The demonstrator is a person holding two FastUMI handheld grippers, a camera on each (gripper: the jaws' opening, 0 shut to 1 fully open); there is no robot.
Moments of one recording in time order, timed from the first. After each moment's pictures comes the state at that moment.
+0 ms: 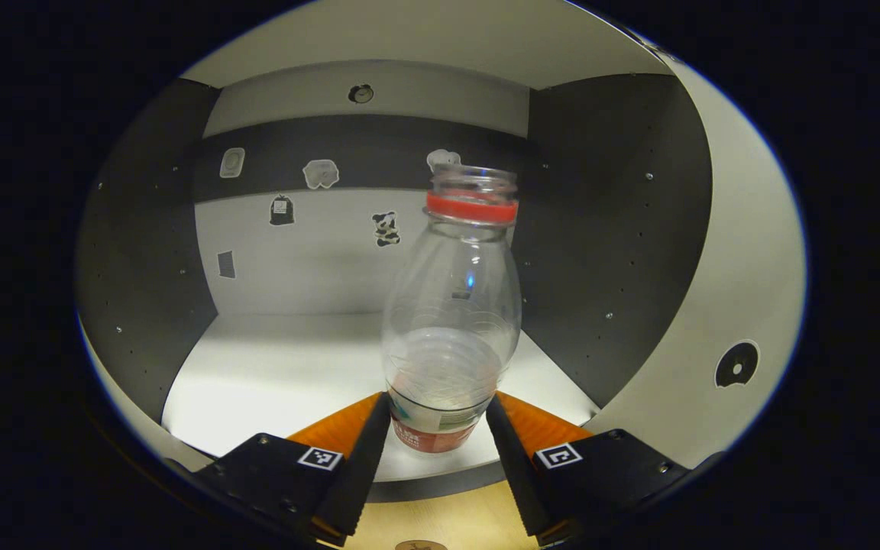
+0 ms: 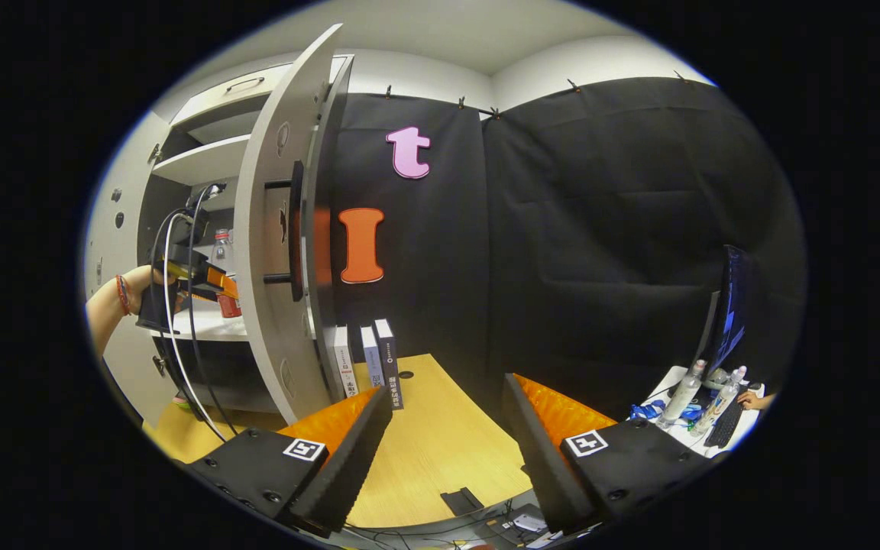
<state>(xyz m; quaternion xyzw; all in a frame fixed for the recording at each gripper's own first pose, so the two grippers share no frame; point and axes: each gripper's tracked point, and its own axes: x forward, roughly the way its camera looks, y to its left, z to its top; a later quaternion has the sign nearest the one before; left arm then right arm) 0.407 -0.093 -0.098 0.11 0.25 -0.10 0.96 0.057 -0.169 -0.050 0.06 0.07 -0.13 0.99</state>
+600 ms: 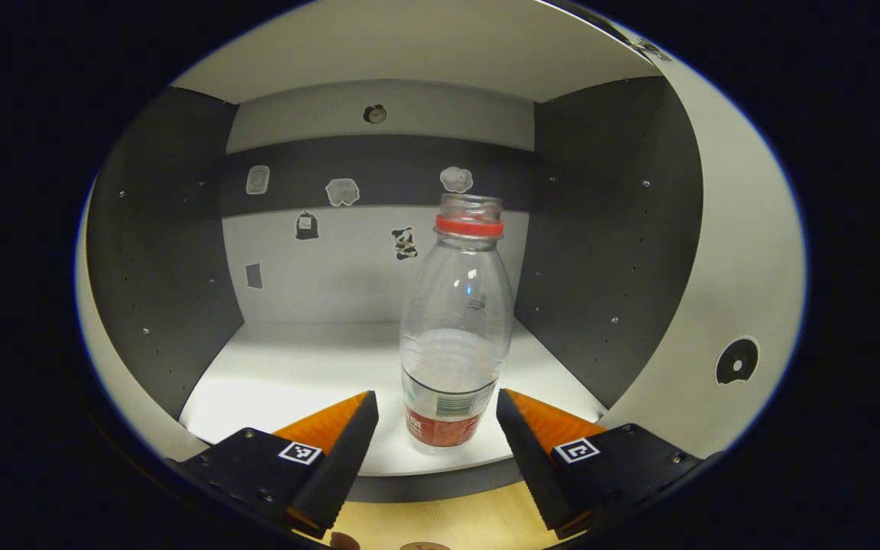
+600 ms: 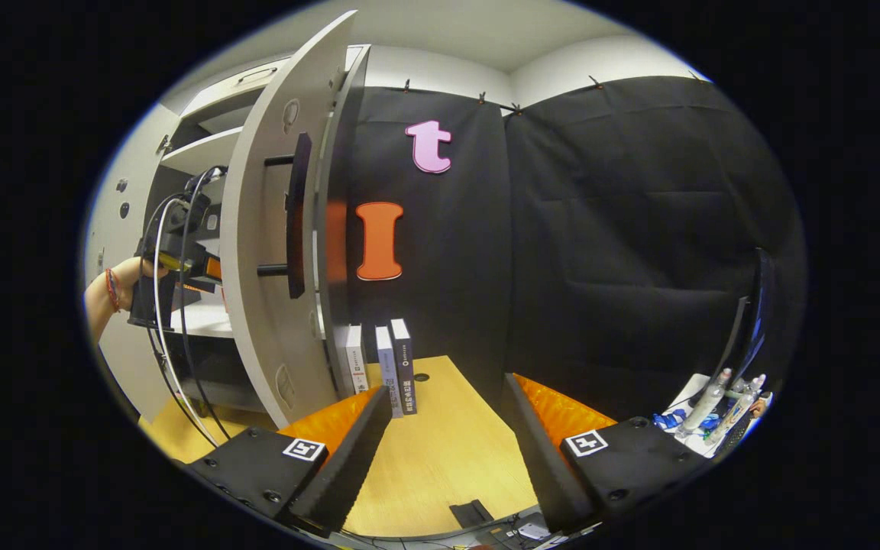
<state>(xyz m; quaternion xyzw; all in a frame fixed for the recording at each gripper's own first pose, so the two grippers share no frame) 0.389 -0.084 -0.079 0.12 0.20 -0.07 0.97 0.113 -0.154 -0.057 0.04 0.07 -0.08 0.99</state>
